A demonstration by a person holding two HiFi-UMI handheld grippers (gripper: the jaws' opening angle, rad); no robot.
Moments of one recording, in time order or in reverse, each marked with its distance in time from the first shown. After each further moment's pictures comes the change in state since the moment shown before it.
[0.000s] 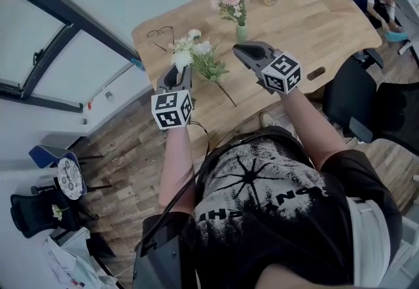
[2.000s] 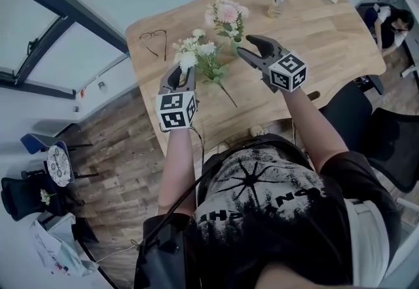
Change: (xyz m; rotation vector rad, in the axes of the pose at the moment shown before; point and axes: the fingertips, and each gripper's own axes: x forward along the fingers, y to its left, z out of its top) left arm 0.079 -0.026 0.005 -0.029 0.064 0.072; right arm 0.004 -0.118 -0.005 0.061 0.026 0.029
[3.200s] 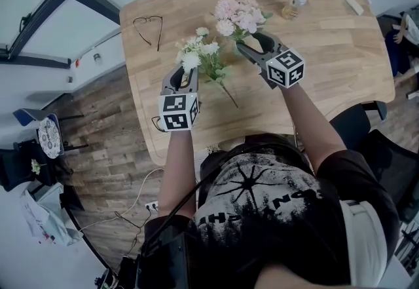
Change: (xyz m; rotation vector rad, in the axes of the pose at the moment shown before) left arm 0.064 -0.002 -0.045 -0.093 0.140 0.101; right arm 0.059 -0.083 -0.067 0.084 0.137 0.075
